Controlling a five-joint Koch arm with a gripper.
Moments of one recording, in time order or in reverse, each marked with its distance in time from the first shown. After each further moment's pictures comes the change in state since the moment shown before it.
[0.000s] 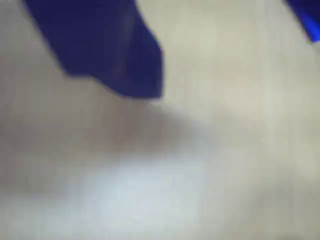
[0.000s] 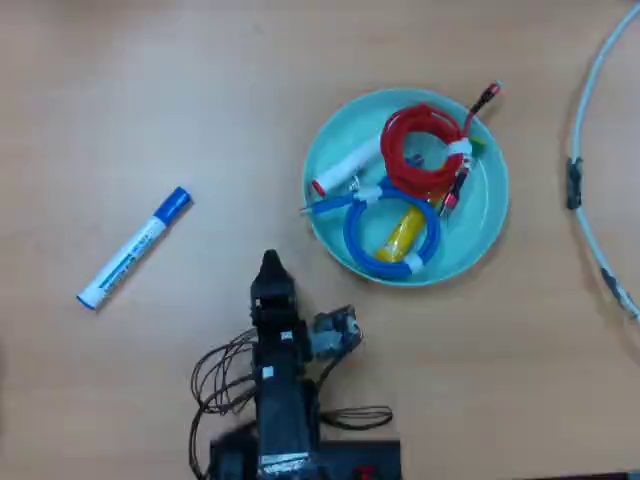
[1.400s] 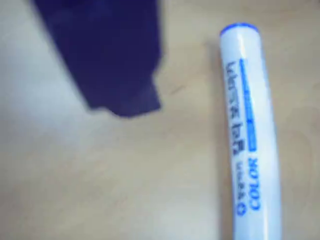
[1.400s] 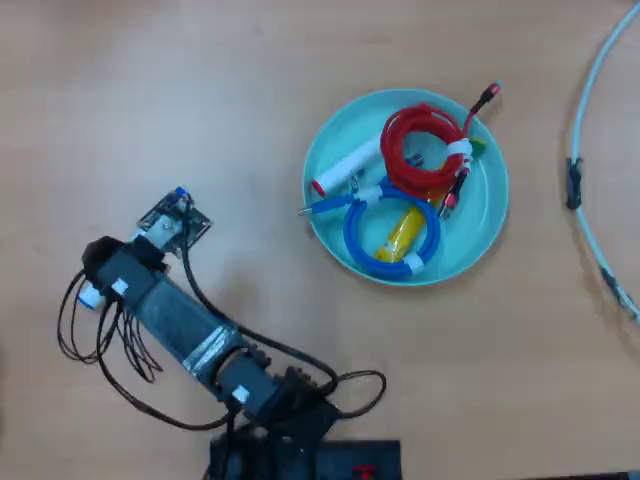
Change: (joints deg) arm -43.4 -46.8 -87.1 53.3 -18.0
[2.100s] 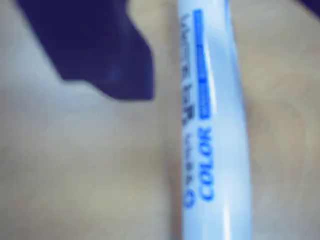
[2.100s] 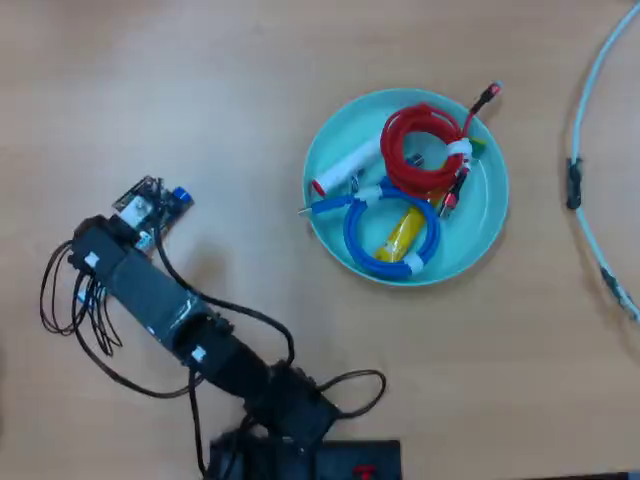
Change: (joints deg) arm -0.4 -19.1 -15.4 0.2 13.8
